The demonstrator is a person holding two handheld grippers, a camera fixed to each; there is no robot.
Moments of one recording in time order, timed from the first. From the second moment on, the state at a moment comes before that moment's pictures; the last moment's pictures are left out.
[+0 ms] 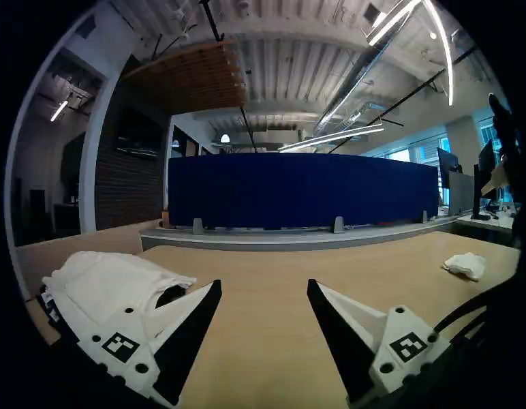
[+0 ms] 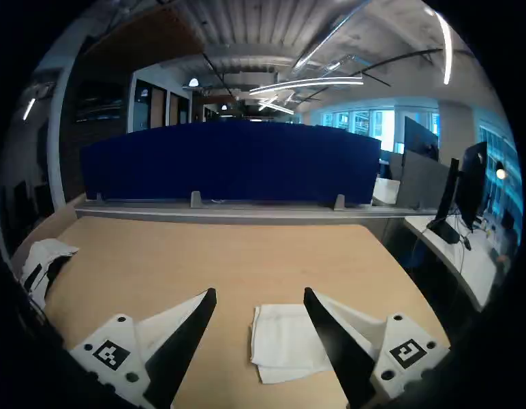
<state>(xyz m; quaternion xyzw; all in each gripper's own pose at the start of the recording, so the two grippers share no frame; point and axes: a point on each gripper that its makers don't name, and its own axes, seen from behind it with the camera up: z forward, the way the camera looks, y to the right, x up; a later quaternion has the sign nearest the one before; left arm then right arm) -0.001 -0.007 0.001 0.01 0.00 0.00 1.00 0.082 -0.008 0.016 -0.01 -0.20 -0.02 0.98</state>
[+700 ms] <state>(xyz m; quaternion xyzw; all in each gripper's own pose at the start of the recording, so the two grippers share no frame) 0.001 -0.004 -0.004 0.00 0.00 0.00 1.00 0.106 -0.011 0.024 0.02 -0.14 0.02 0.99</state>
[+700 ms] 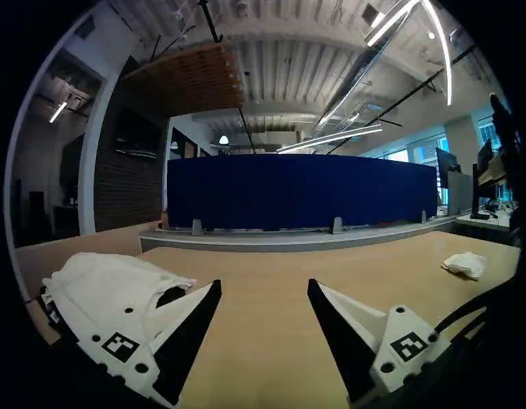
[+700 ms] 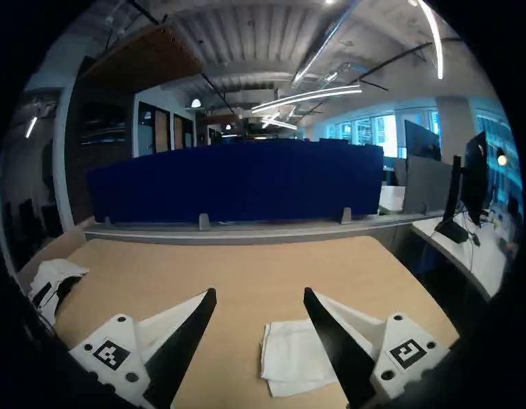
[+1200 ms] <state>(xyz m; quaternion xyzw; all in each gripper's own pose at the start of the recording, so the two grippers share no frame) 0.002 -0.004 -0.003 0.00 0.00 0.00 1.00 0.096 0.036 0.010 0.00 -0.08 0.06 1.00</state>
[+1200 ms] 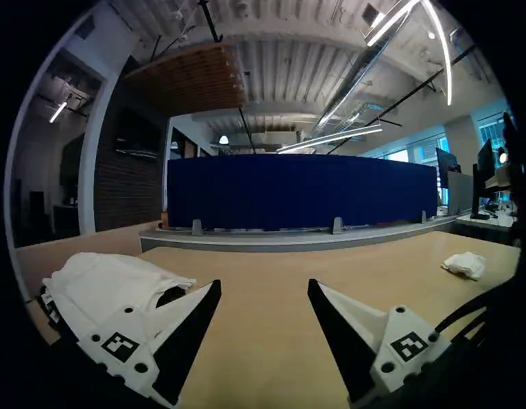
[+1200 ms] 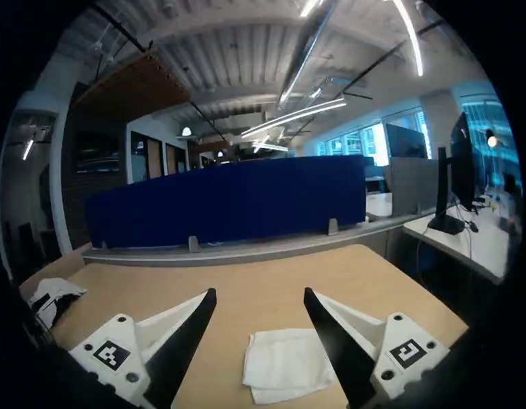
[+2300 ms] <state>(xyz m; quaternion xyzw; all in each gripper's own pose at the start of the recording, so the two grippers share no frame) 0.002 -0.004 -0.002 0.00 0.00 0.00 1.00 0.017 0.023 0.011 0.00 -0.02 0.07 1.00</state>
